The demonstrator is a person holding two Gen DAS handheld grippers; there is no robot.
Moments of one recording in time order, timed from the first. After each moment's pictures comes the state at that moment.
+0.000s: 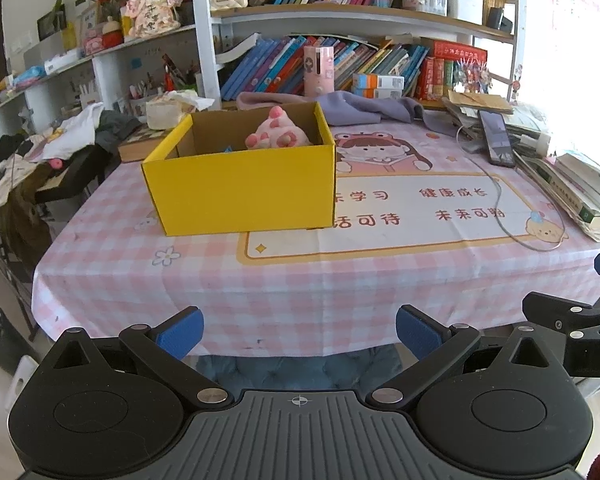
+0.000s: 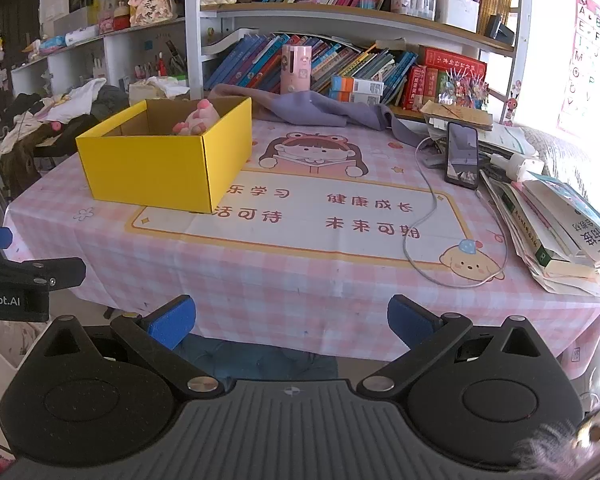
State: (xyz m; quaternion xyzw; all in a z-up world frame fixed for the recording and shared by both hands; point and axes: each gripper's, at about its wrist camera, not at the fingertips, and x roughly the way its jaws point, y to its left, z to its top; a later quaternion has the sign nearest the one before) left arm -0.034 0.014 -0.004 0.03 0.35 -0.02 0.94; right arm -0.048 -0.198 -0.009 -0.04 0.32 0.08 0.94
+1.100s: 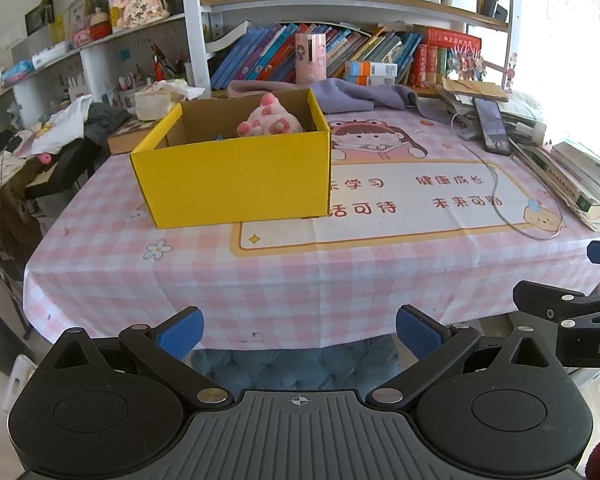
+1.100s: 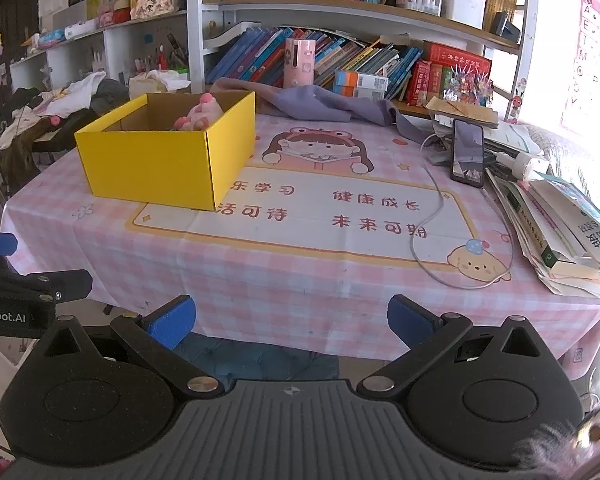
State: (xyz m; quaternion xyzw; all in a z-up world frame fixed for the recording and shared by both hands) left arm -0.025 0.018 -0.012 0.03 0.37 -0.04 0.93; right arm -0.038 -0.191 -0.013 -0.04 0.33 0.08 0.94
